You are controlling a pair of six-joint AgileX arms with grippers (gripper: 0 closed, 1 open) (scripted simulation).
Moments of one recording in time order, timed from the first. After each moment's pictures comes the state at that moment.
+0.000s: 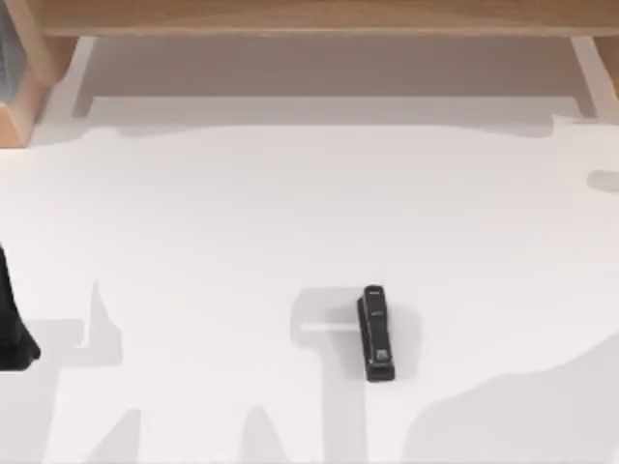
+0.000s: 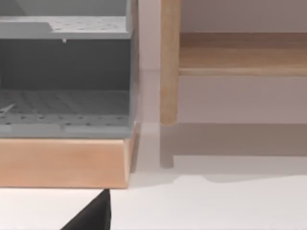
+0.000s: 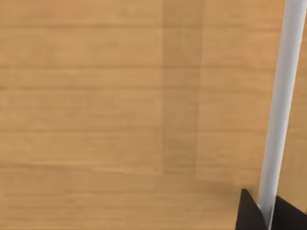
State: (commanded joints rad) left arm 0.00 0.00 0.00 0.00 0.00 0.00; right arm -0.44 2.35 1.21 1.15 -0.40 -1.56
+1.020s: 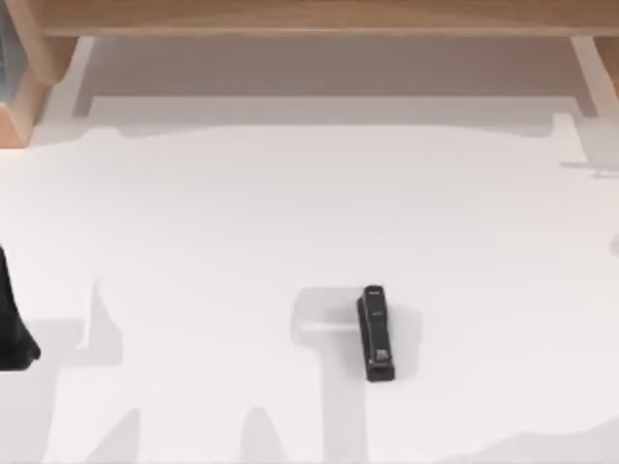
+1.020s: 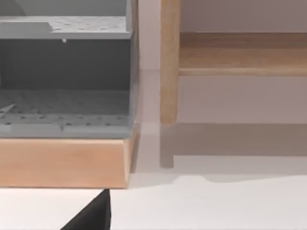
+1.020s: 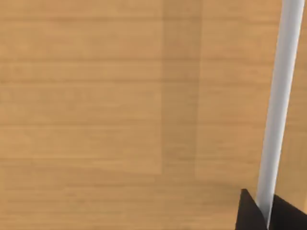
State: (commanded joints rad) left arm 0.00 0.00 0.00 0.00 0.00 0.00; right arm -0.54 2.20 0.87 1.35 -0.49 -1.55
